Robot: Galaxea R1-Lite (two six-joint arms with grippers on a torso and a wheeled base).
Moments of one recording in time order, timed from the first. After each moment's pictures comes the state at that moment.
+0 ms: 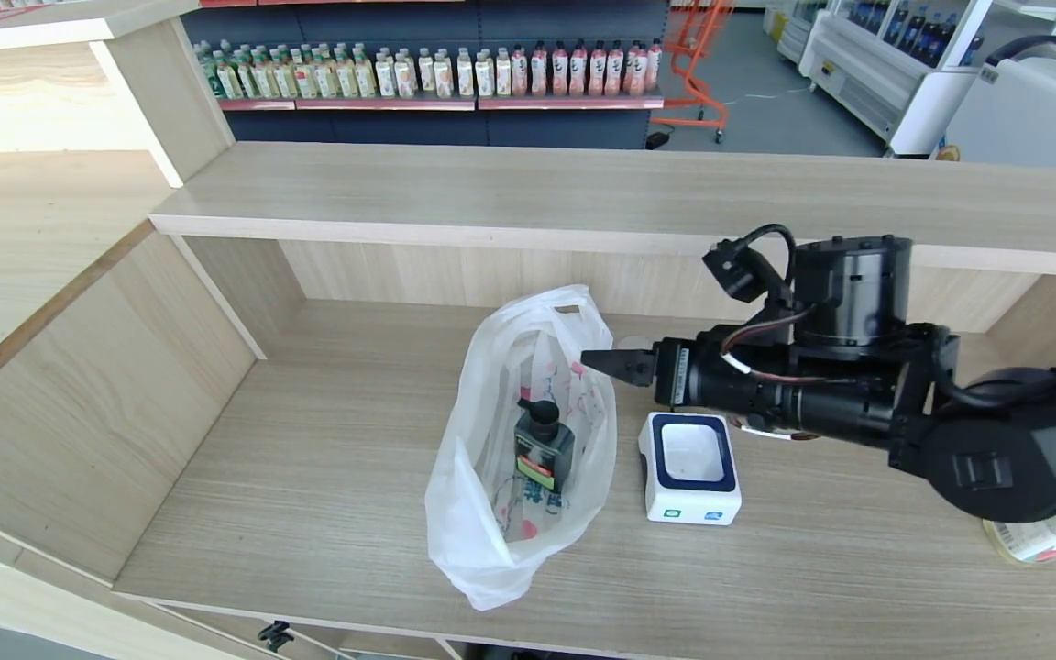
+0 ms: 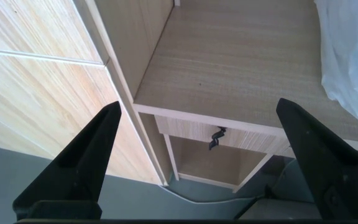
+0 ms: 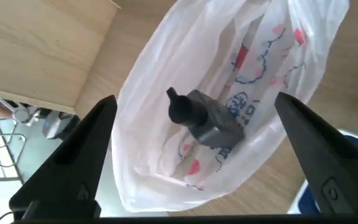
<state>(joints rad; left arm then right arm) 0.00 0.00 0.00 0.05 0.13 0.01 0.54 1.76 -0.96 -0.55 0.21 0.30</state>
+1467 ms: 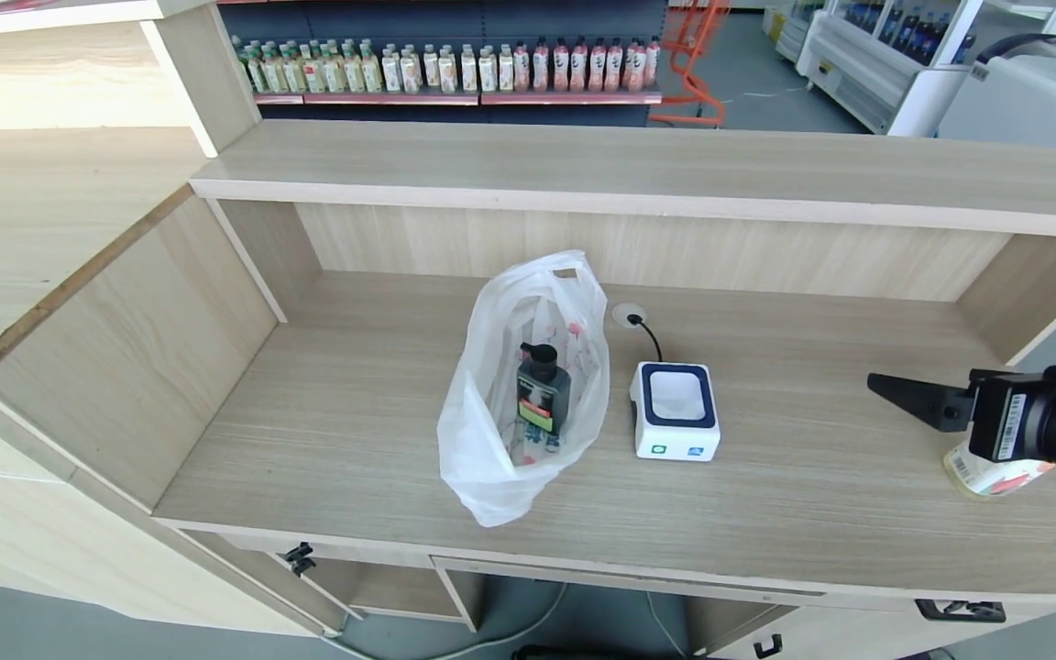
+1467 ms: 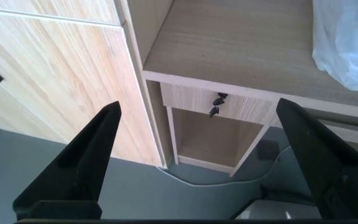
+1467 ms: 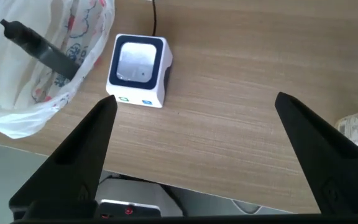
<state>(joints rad) 0.00 0.00 0.00 0.05 0.13 -0.01 0.17 1.23 -0.62 -0.33 -0.02 0.03</state>
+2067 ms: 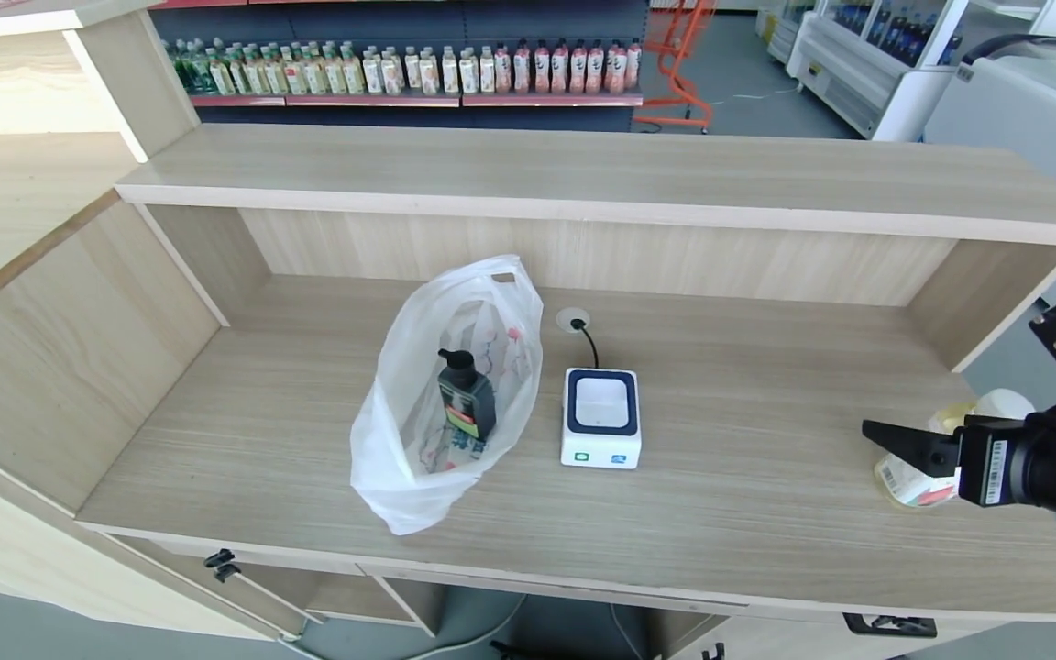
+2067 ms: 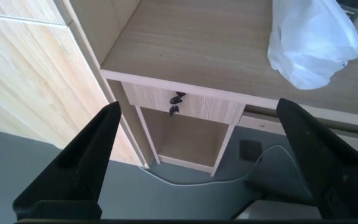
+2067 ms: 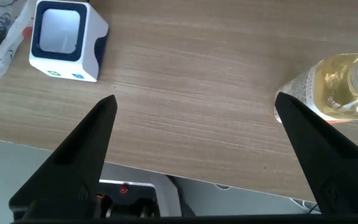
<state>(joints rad) 0.00 0.00 0.00 0.05 0.13 -0.01 0.17 1.25 -0.54 -0.33 -0.03 0.03</state>
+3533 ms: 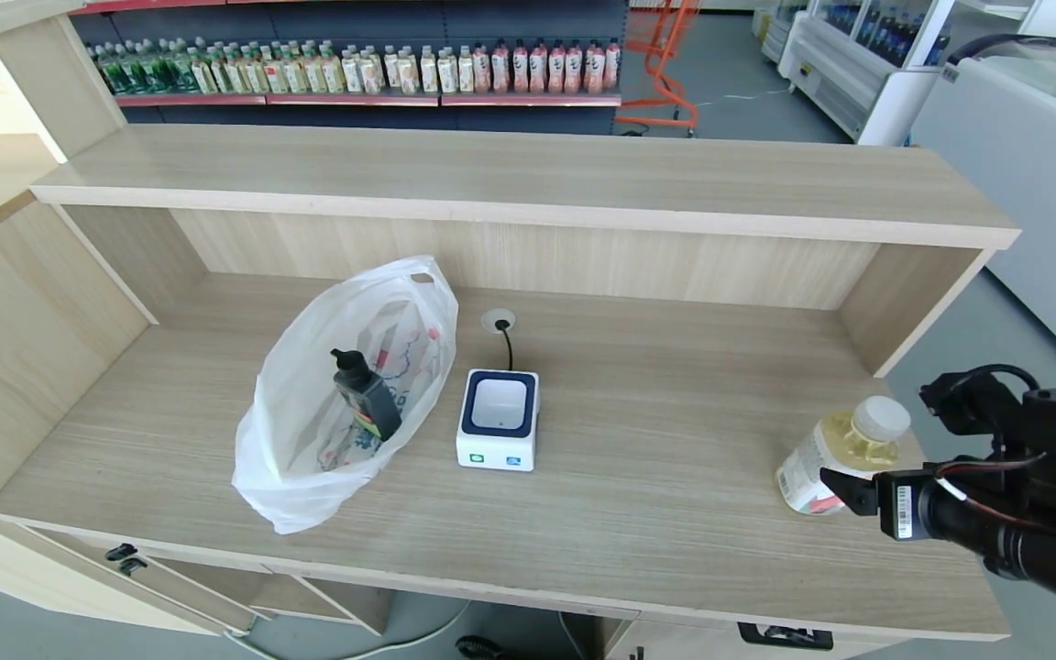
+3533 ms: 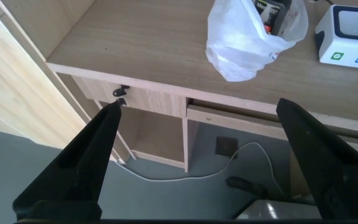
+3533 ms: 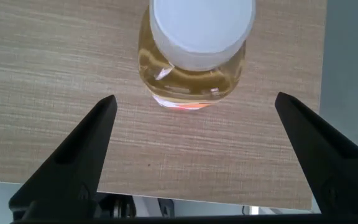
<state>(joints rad) 0.00 0.00 0.00 0.05 0.13 -0.01 0.19 1.53 -0.36 -0.70 -0.19 0.00</state>
